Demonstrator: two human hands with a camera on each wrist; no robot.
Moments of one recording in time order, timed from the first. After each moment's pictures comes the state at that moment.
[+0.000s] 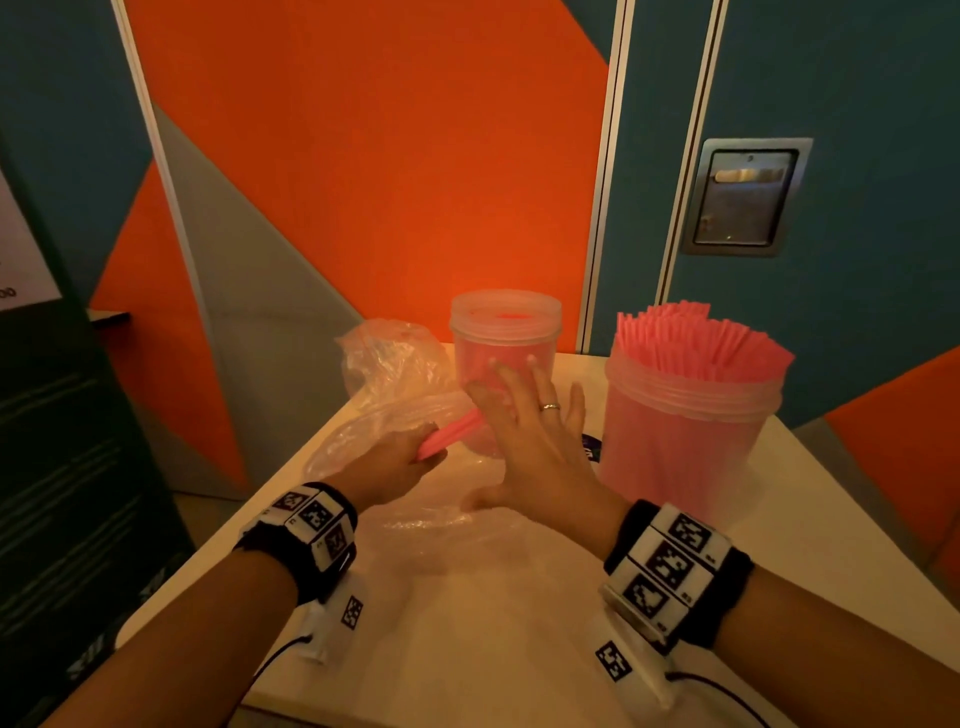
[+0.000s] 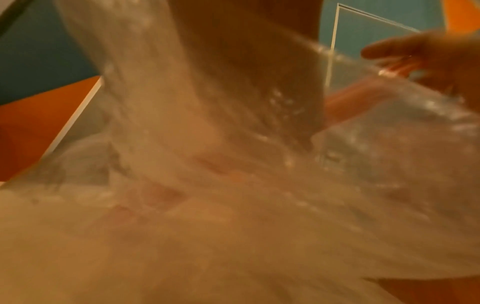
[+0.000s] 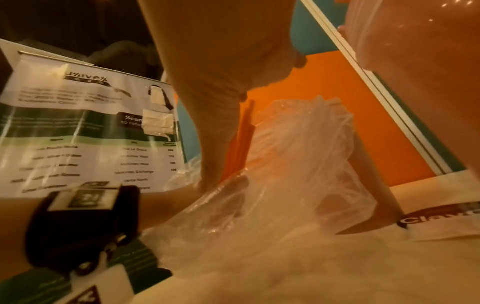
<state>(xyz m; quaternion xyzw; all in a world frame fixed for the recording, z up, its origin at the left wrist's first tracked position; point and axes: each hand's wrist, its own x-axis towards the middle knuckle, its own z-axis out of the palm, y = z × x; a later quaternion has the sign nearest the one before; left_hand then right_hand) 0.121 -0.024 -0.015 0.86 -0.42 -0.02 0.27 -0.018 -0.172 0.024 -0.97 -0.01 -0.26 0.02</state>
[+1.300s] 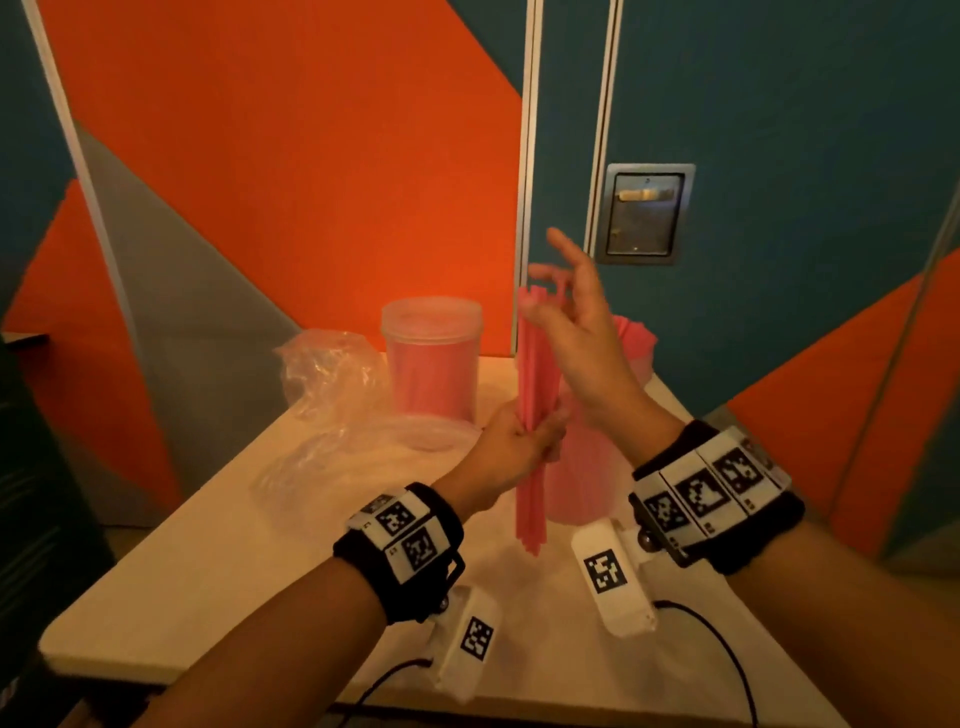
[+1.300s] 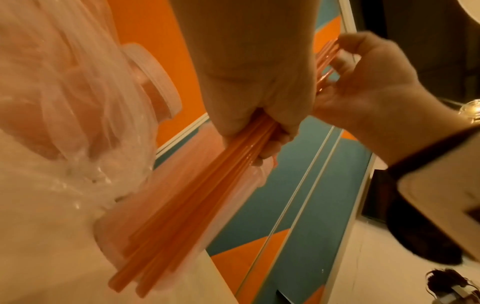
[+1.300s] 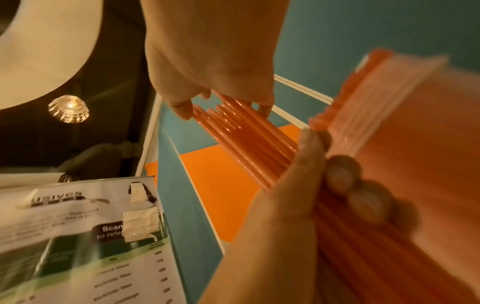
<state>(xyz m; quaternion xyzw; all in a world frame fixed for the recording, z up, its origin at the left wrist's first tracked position) -0.050 -0.156 0.028 0.60 -0.47 -0.16 0.64 -0.109 -0.222 0.118 -0.73 -0.04 -0.44 0.52</state>
